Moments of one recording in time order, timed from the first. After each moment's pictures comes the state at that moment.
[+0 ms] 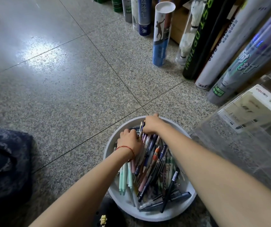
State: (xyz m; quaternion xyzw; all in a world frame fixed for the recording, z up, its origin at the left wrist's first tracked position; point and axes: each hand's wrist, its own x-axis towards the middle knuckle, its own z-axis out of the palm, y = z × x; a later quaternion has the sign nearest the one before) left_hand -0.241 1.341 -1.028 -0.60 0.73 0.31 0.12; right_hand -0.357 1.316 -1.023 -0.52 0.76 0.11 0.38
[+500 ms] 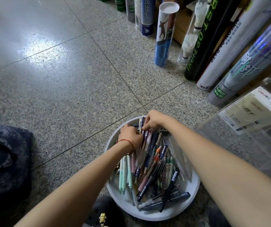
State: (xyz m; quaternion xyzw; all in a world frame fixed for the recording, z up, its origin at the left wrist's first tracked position) left_hand -0.246 1.327 -1.027 -0.62 0.69 0.38 0.07; right_hand -0.373 1.308 -1.012 -0.52 0.72 0.01 0.46
